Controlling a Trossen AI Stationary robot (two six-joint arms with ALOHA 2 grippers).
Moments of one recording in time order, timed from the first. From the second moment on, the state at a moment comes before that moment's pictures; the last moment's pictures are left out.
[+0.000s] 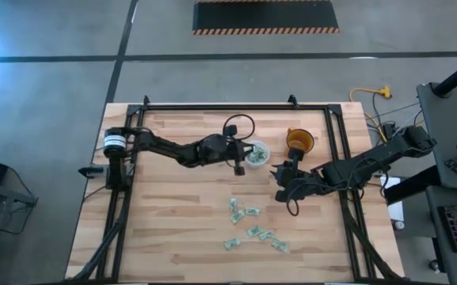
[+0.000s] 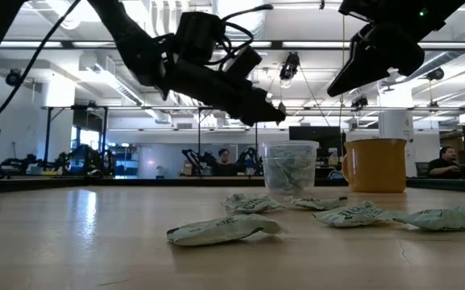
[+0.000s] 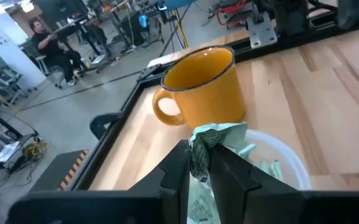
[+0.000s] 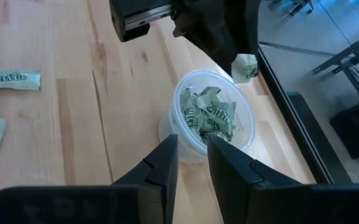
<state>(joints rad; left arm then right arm) 0.14 1.88 1.01 0.67 -0.20 0.36 0.35 1.26 0.78 -0.44 0.75 0.23</state>
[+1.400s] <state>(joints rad) -0.13 1.59 0.92 -0.06 -0.03 0.16 0.35 1.51 0.78 -0.13 0.07 0.08</state>
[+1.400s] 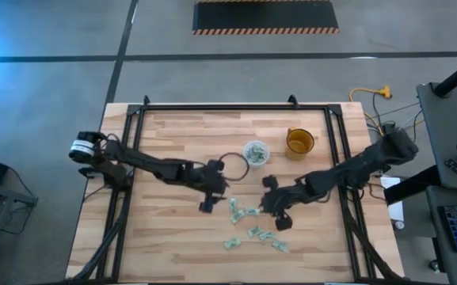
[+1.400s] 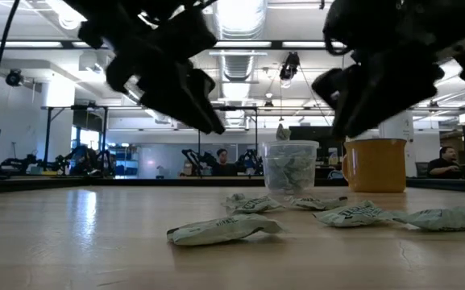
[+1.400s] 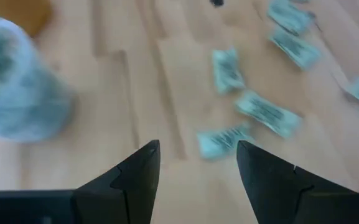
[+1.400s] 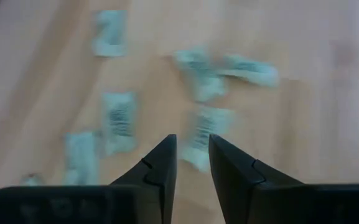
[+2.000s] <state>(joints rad) -0.20 1.57 0.87 -0.06 -0.03 0.11 0.30 1.78 0.90 -0.11 -0.02 0.08</state>
